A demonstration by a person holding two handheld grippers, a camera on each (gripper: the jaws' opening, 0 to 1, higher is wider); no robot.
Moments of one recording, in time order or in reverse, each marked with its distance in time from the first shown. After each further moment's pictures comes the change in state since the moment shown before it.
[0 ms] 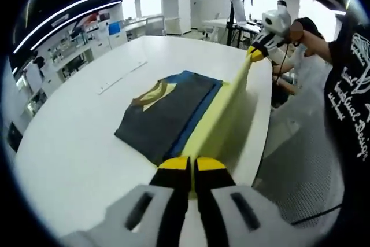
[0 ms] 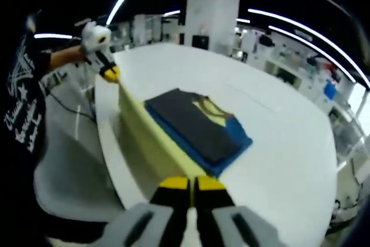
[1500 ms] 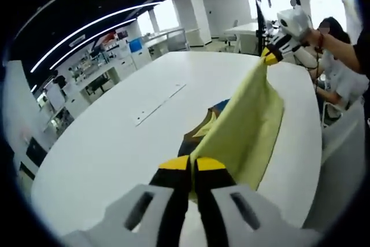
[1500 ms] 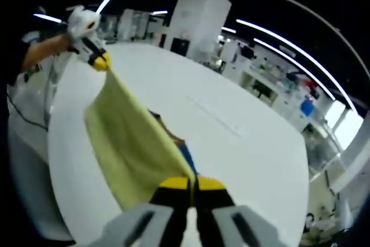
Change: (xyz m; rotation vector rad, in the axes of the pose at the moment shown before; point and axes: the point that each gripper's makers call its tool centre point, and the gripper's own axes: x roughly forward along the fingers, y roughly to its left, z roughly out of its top) left arm 0.046 0.112 0.074 0.075 -0.073 0.205; right arm 0.057 -0.105 0.063 -0.079 -0.021 -0.224
